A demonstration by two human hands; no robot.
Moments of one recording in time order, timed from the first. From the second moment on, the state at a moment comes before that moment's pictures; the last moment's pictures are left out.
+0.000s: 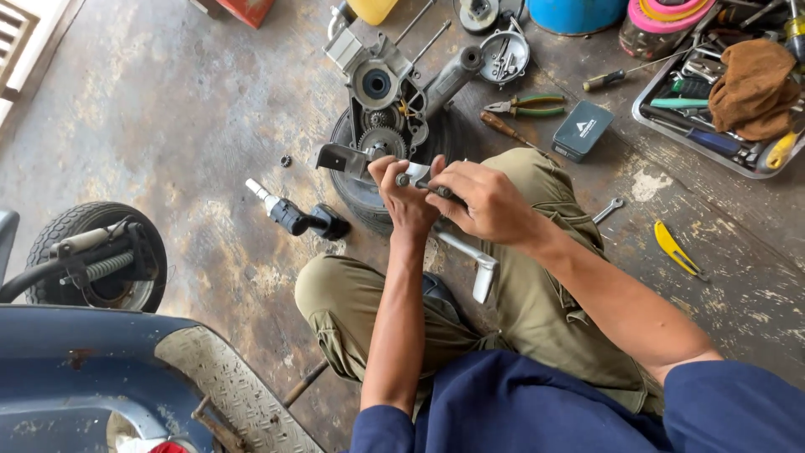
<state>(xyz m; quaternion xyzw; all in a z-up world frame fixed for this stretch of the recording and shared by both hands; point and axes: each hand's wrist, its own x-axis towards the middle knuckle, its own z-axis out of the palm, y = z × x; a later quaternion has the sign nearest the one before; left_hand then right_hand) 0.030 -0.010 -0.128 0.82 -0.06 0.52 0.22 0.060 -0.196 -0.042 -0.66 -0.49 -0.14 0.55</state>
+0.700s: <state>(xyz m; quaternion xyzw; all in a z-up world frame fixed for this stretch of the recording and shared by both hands) -0.042 0.016 -0.005 0.78 -0.05 0.54 0.32 0.068 -0.202 -0.075 -0.64 -0.21 0.23 0.70</state>
